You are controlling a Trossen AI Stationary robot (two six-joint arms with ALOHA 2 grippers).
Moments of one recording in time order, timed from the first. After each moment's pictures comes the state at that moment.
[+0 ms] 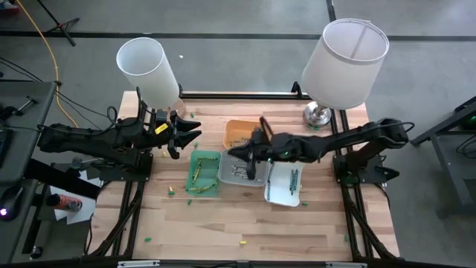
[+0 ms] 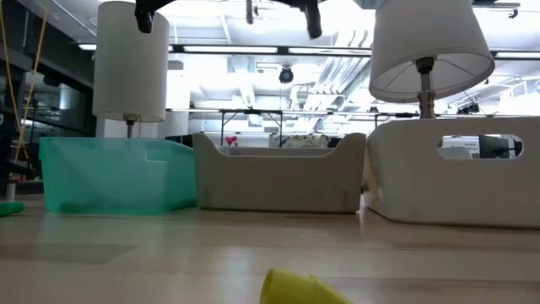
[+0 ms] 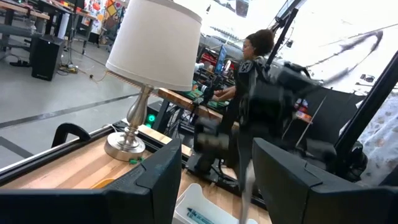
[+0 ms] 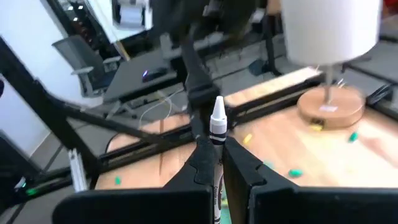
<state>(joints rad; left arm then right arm) -0.04 0.72 0.58 0.25 -0.27 -0.39 0.13 1.52 1.11 0.26 0.22 0.34</state>
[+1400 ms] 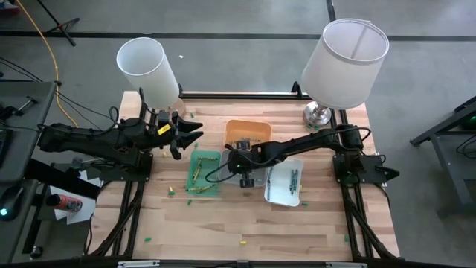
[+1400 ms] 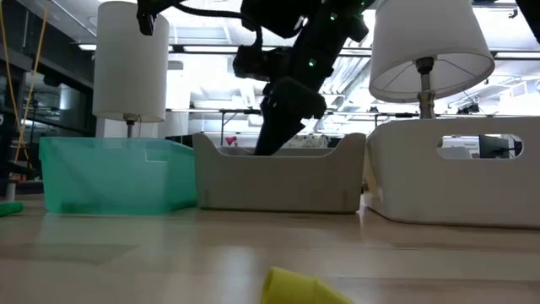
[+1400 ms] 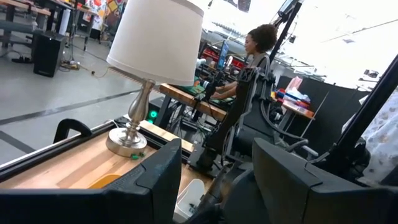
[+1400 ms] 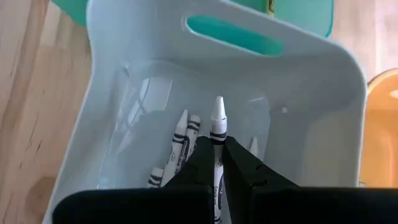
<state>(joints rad) -0.04 0.74 0.58 0.25 -0.27 -0.39 0.08 2.00 1.44 -0.49 0.16 -0.13</state>
